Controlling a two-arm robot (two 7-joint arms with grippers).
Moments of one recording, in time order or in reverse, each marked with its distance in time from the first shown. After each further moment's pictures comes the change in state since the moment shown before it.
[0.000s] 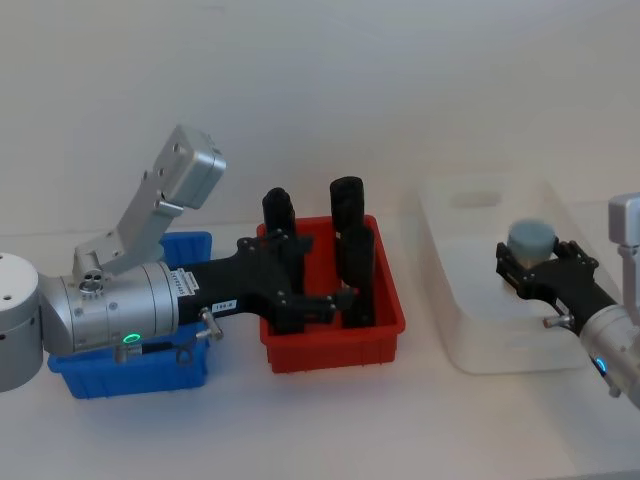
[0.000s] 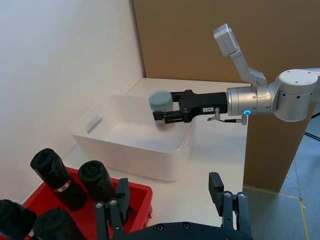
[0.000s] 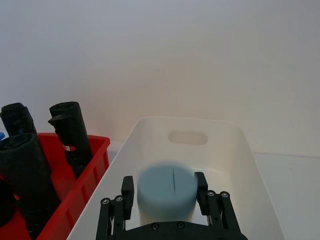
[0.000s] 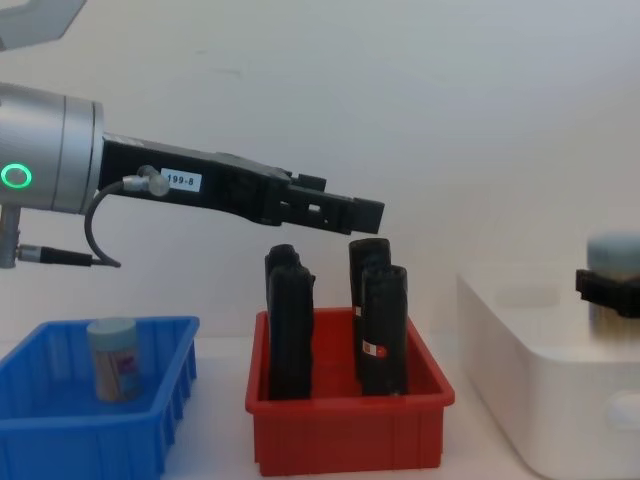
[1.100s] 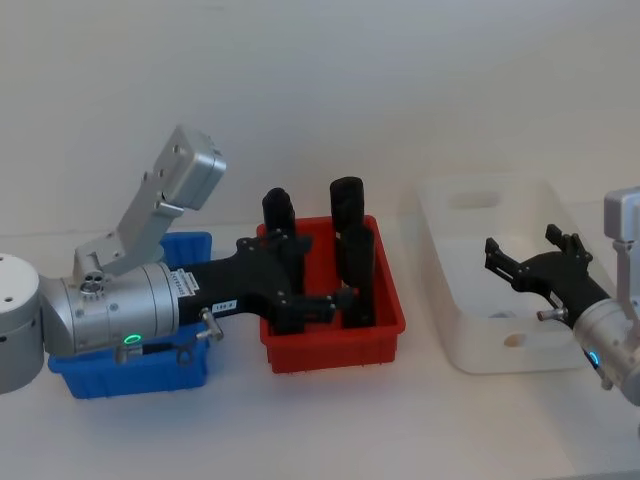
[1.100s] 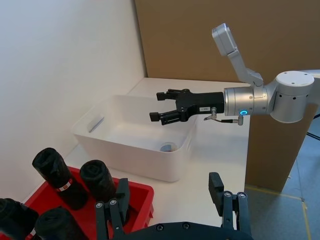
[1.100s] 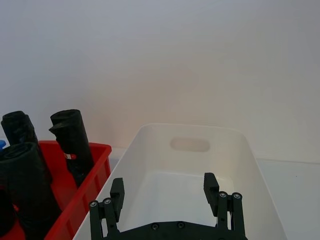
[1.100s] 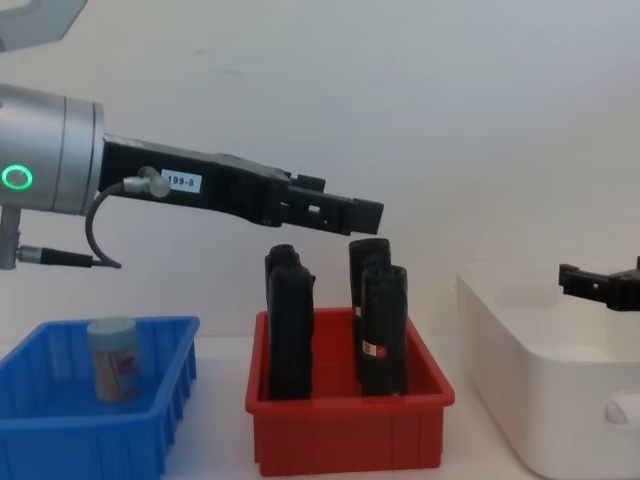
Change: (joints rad) left arm 0.002 0.000 0.001 0.000 0.001 -0.003 0.008; right arm 0.036 -0.020 -0.002 0.057 -0.002 -0.039 0.012
